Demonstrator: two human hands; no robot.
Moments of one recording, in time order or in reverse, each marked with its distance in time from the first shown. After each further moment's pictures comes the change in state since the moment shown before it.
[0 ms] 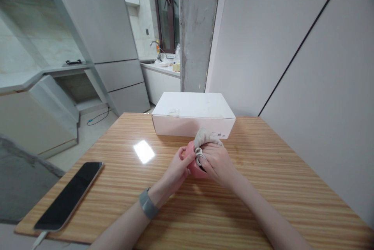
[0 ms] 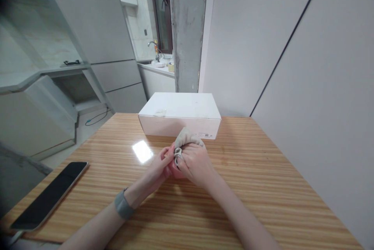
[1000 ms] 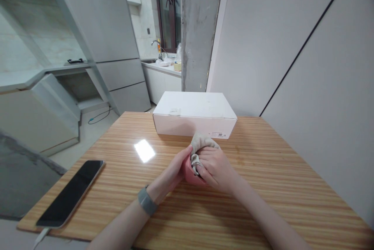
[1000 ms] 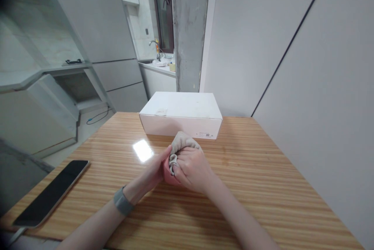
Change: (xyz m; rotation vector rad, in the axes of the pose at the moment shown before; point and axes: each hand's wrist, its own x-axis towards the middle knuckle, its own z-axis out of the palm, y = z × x) left_hand 0.003 0.006 -0.002 -0.030 -0.085 -0.138; right_hand 0.002 -0.010 0.000 0.002 -0.087 -0.077
